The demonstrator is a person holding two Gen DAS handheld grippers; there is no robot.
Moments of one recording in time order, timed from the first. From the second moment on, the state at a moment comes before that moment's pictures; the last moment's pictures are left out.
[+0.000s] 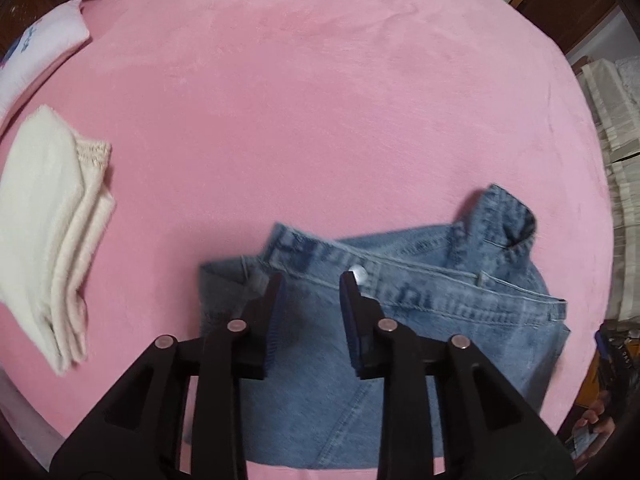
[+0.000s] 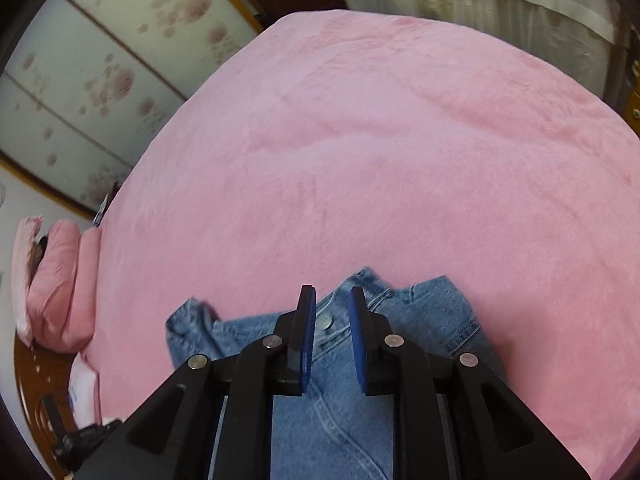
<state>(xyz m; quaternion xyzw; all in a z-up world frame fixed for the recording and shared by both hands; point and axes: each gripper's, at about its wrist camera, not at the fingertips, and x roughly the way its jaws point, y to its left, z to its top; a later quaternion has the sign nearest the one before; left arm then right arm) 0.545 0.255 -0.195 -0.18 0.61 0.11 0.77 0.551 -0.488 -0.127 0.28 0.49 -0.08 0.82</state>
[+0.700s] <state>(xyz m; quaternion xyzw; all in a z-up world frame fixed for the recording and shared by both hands) 0.394 0.045 -0.291 -0.18 0.67 -0.10 0.71 0.394 -0.300 -0.228 0.22 0.60 0.20 0.74</state>
